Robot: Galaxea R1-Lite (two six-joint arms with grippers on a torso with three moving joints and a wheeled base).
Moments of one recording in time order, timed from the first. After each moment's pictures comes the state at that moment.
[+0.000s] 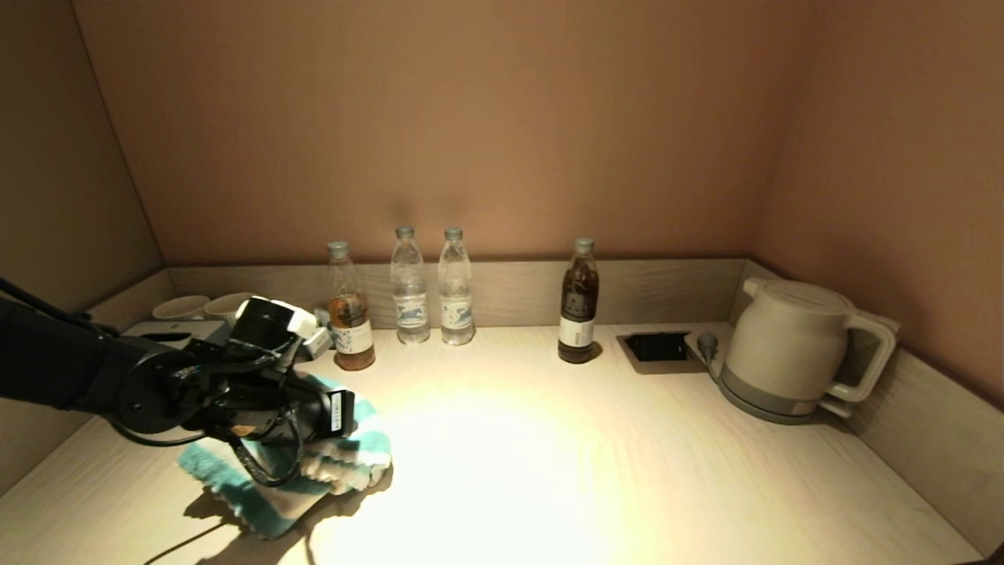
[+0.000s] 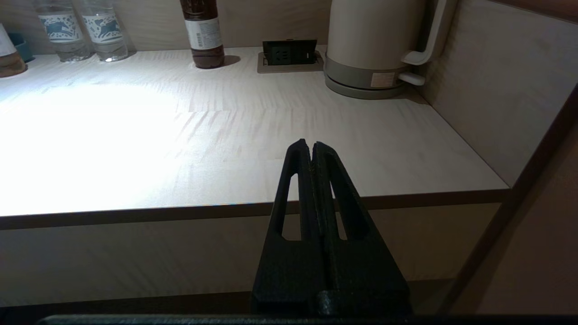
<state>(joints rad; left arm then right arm) -0.39 1.98 -1.07 -0.04 -0.09 -0.37 0.00 0.00 0.00 -0.01 -0.01 0.01</state>
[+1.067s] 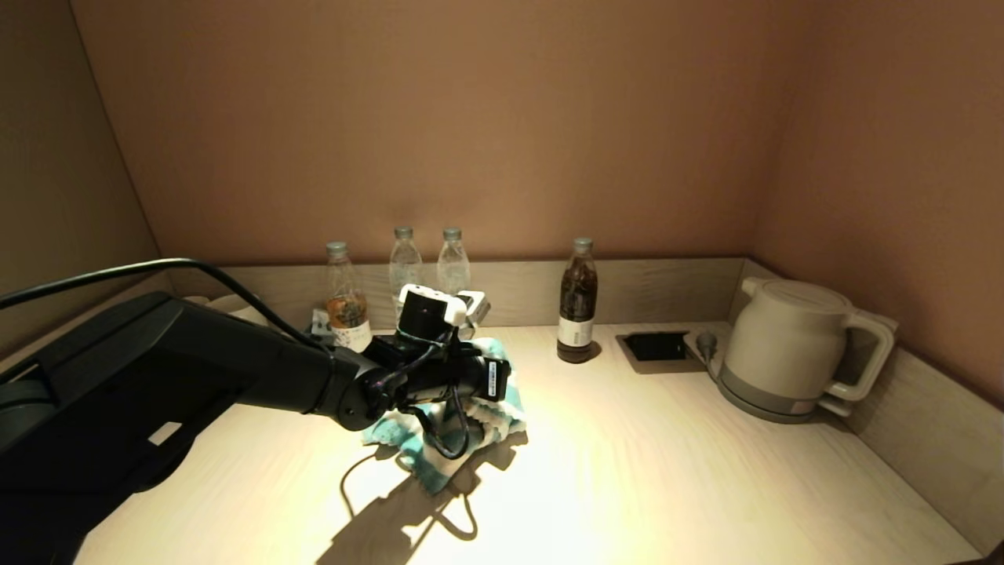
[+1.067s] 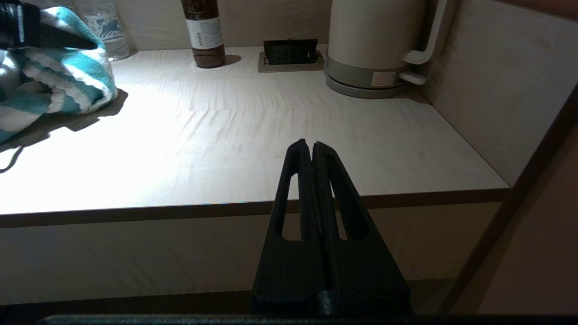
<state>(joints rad) -0.62 2.36 -1.54 -0.36 -0.11 -0.21 0.00 0.00 0.00 -0.01 -0.01 0.01</state>
